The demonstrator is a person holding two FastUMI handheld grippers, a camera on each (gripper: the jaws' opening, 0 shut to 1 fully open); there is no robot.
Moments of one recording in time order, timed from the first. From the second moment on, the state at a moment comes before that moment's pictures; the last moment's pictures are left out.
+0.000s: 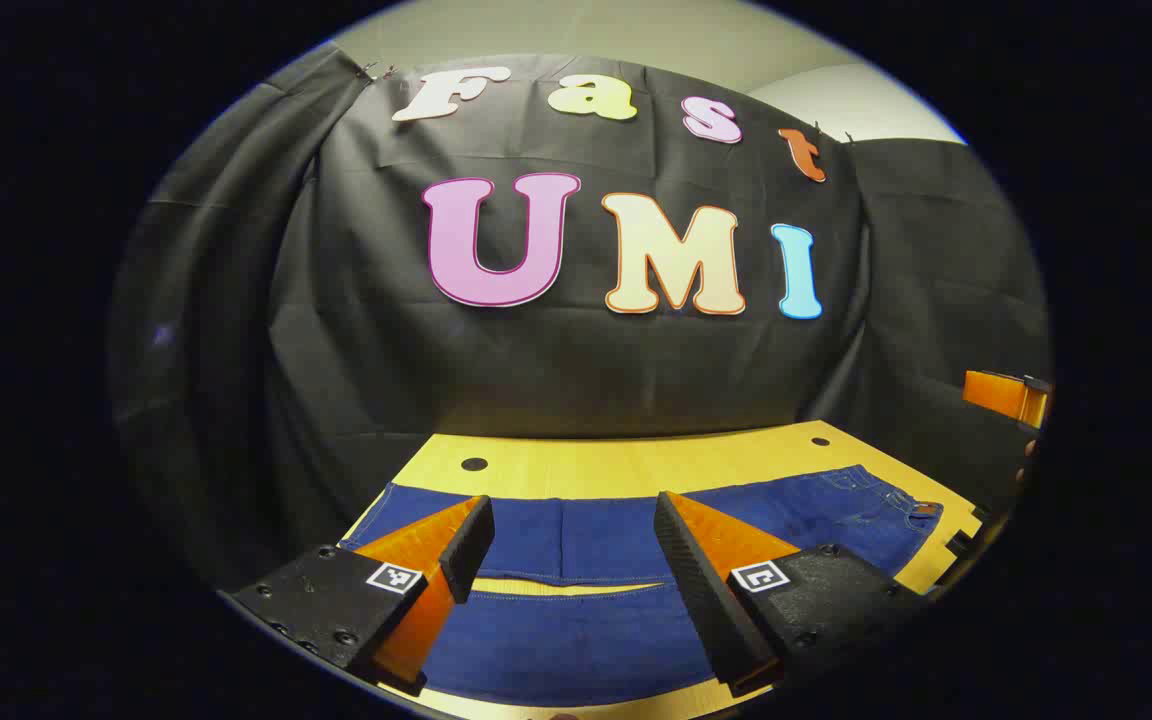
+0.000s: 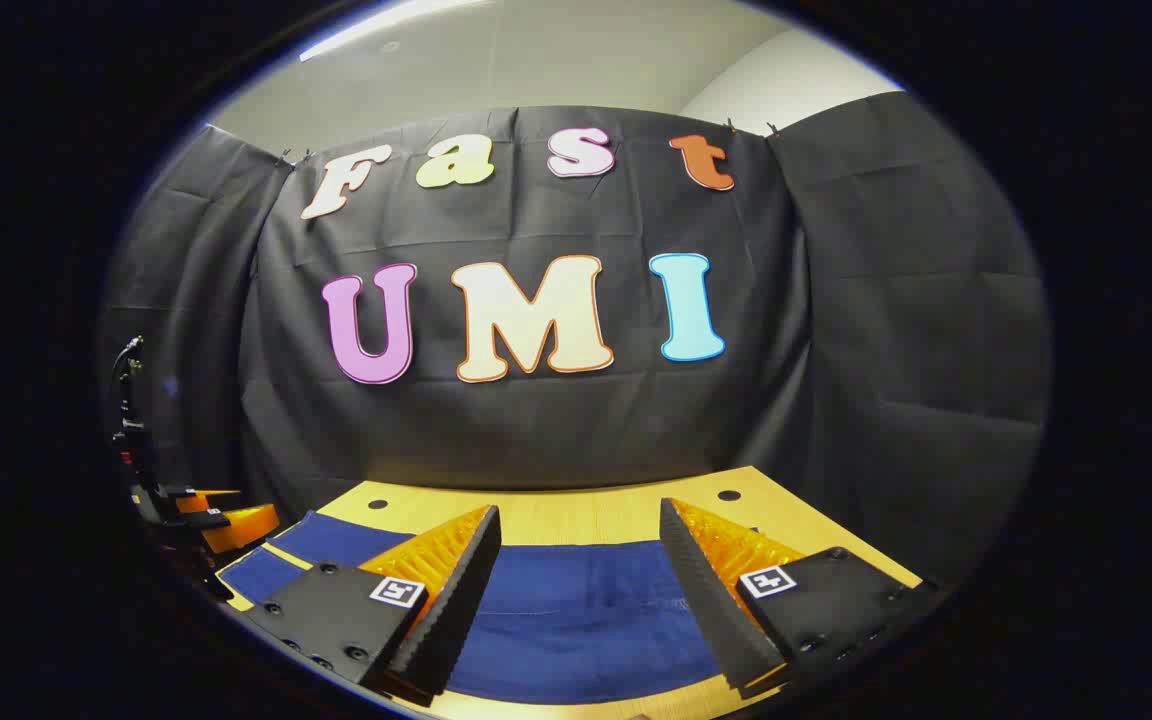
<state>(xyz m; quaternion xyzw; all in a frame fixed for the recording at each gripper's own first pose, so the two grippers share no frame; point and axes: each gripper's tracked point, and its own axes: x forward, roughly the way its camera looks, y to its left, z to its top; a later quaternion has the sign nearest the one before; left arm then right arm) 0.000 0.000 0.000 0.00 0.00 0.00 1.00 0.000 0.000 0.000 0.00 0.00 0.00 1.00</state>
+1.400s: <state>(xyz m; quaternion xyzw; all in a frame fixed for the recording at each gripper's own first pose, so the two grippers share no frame) -0.001 0.057 -0.087 0.06 0.12 -0.11 0.99 -0.018 -0.007 -0.046 -0.02 0.06 -0.01 1.00</state>
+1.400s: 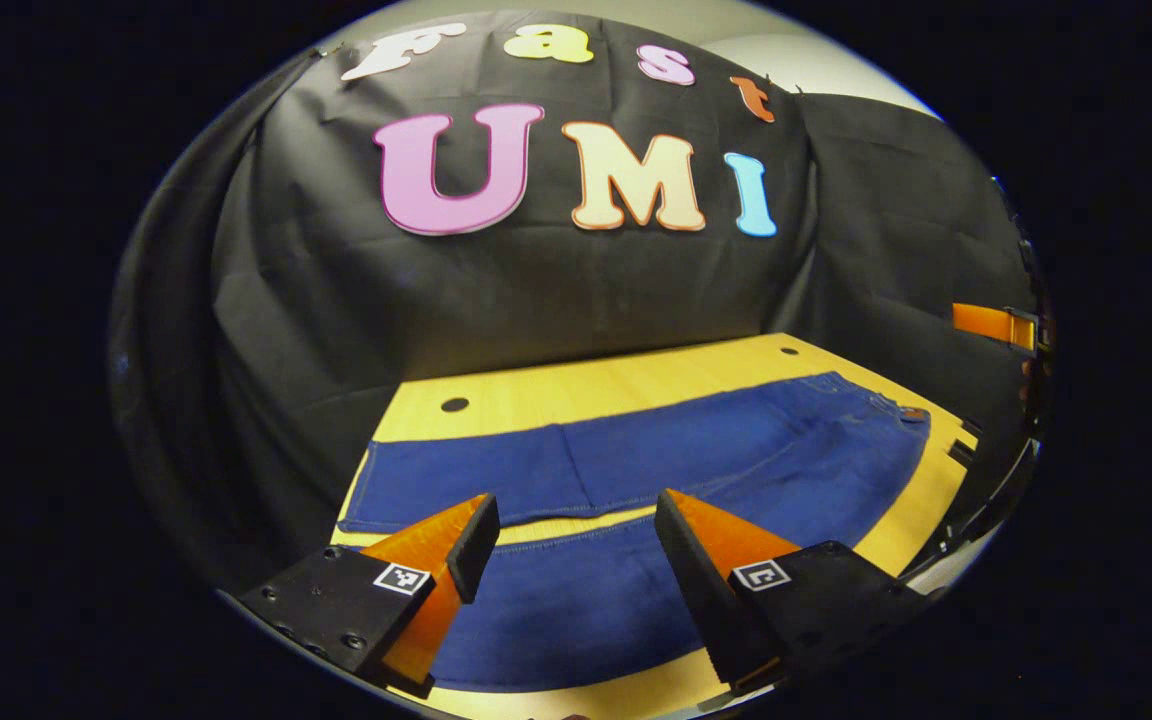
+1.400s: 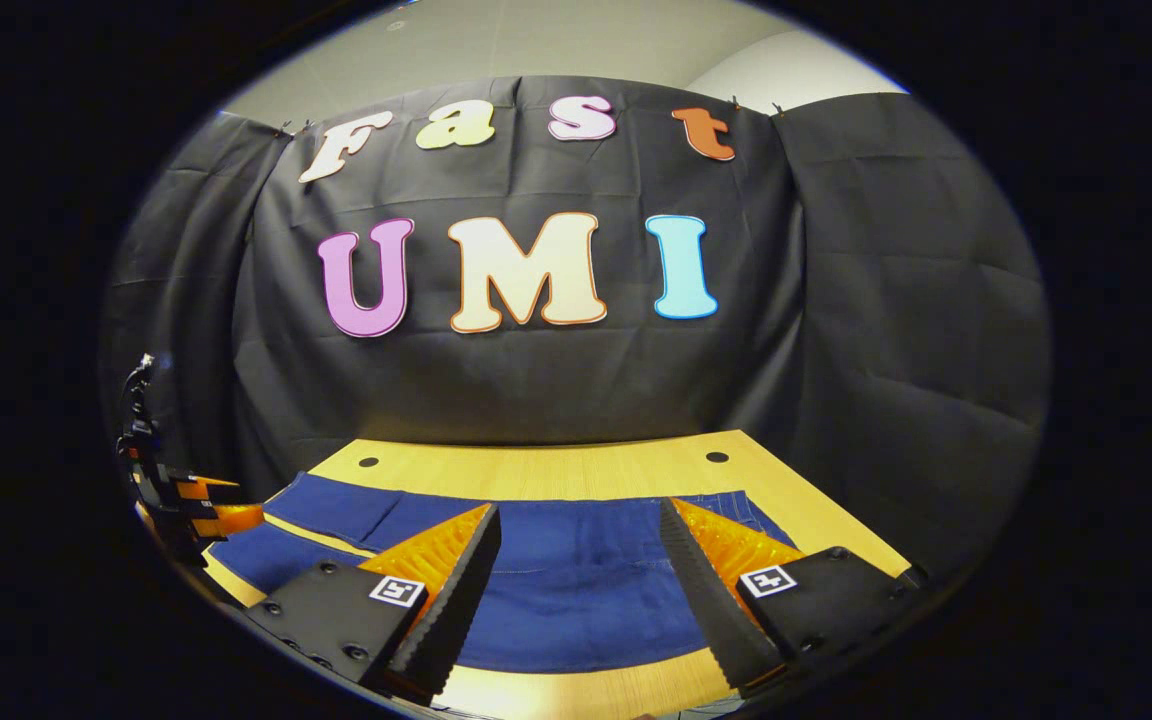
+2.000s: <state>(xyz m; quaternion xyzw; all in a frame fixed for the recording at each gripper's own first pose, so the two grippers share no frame) -0.073 0.141 -0.192 0.19 0.35 -0.22 0.89 -0.014 -0.016 -0.071 -0.05 0.11 -0.01 0.99</state>
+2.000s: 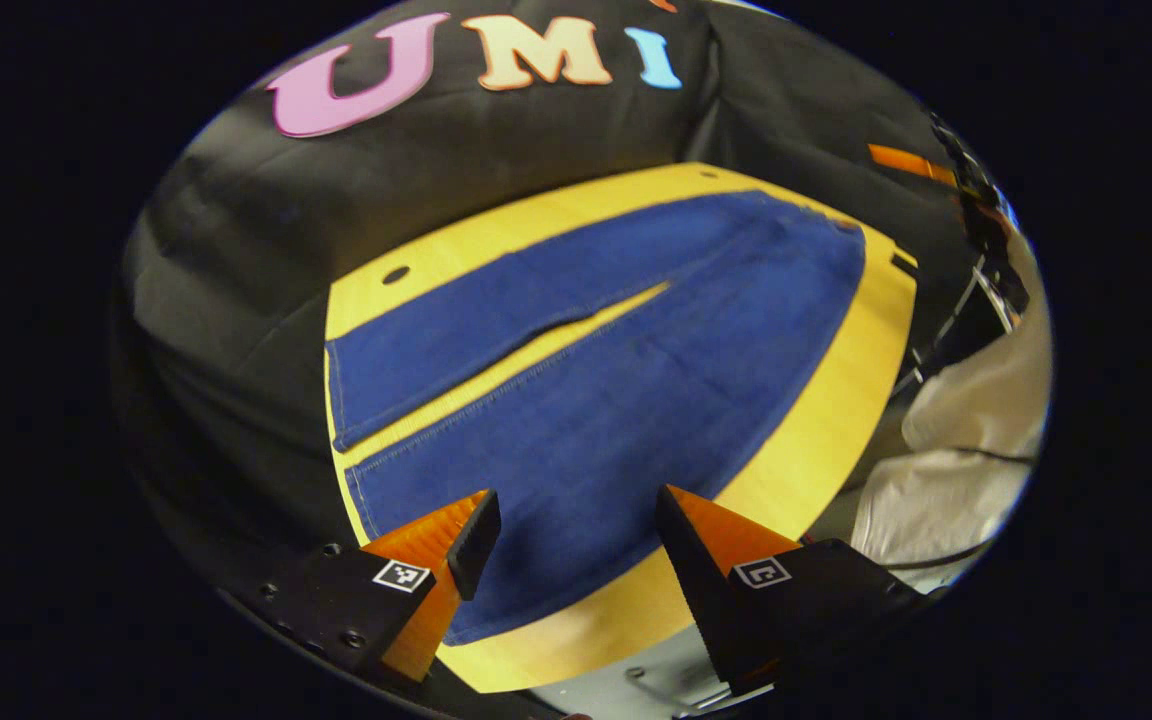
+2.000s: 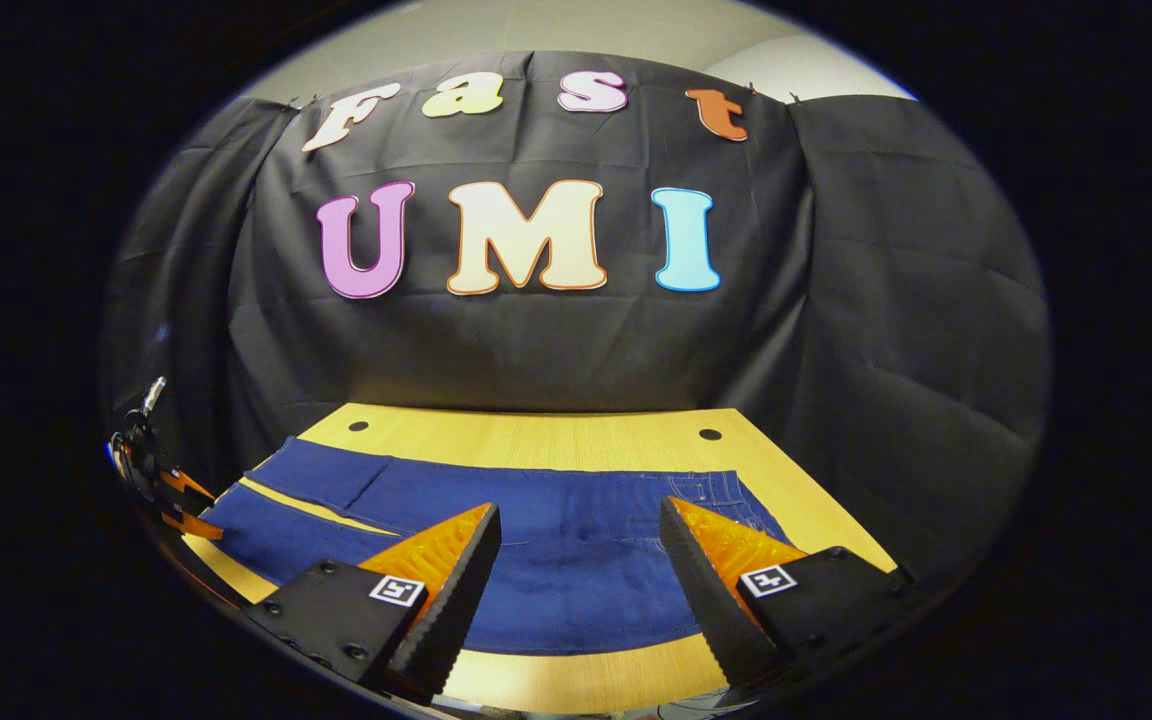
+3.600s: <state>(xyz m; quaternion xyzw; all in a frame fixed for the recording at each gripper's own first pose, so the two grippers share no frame) -0.091 0.166 -0.253 0.29 0.55 -0.25 0.74 -0.007 0.003 -0.131 -0.07 0.18 0.02 0.98</state>
